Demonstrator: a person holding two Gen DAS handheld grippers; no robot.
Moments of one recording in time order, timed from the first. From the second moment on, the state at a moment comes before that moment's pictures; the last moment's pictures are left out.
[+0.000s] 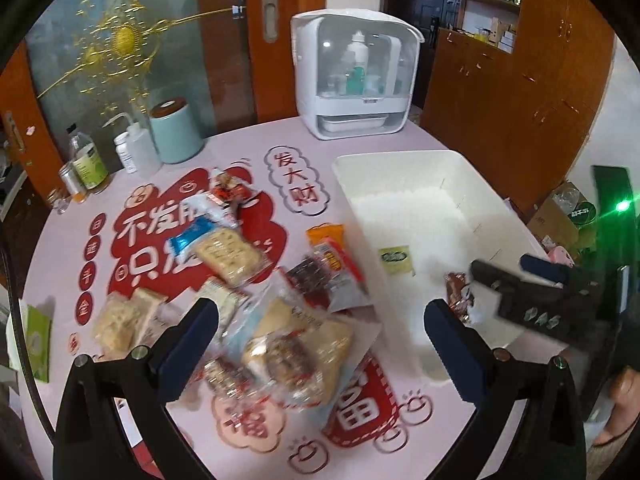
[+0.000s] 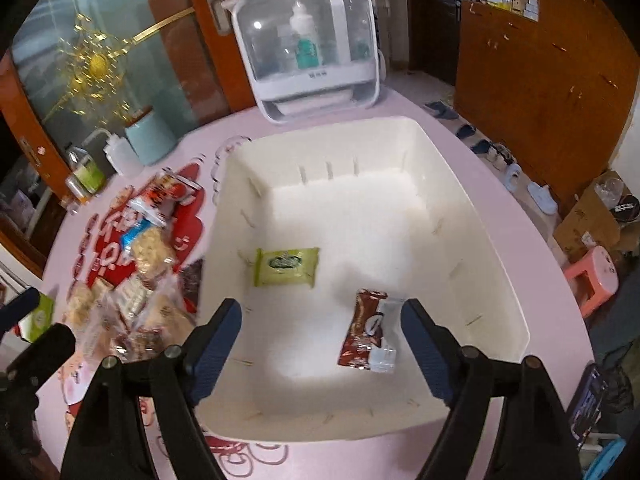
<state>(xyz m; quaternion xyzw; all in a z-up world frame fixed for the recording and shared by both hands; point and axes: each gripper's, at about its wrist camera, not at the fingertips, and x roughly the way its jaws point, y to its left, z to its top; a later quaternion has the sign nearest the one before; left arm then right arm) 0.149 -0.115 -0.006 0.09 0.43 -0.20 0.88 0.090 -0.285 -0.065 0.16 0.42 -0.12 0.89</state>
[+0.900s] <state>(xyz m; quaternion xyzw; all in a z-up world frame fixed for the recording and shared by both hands) 0.163 0.101 0.080 0.03 0.39 -0.02 0.92 0.106 -0.111 0.058 -0.03 0.33 0.03 0.94</state>
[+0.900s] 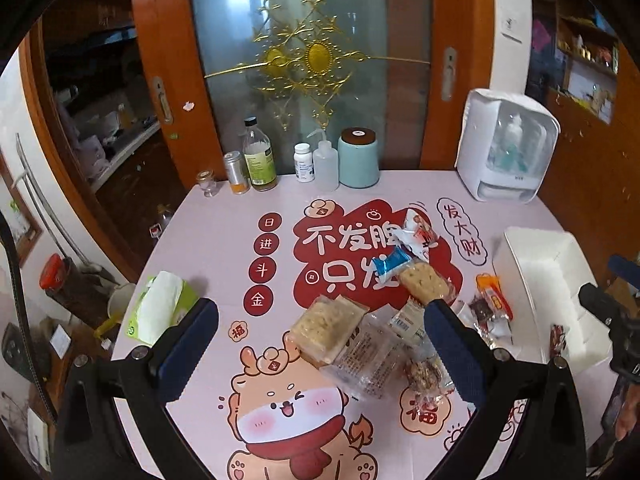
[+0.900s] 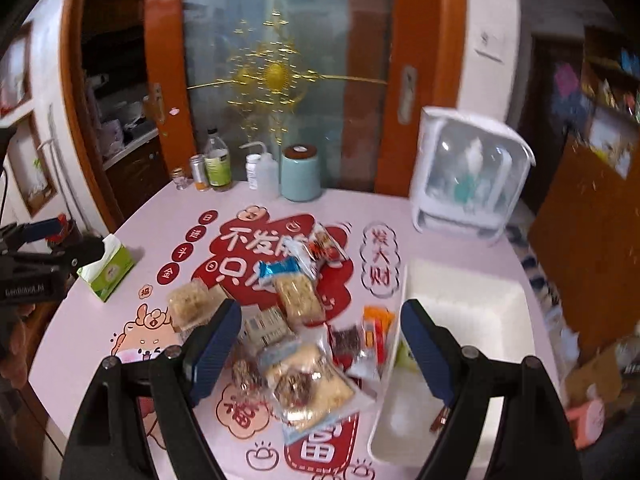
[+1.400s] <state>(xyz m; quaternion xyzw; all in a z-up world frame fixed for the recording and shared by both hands) 0.155 0.057 -0.057 0.03 0.50 -0.09 0.86 0.170 -0.090 -0.097 -0.06 0.53 0.06 0.84</state>
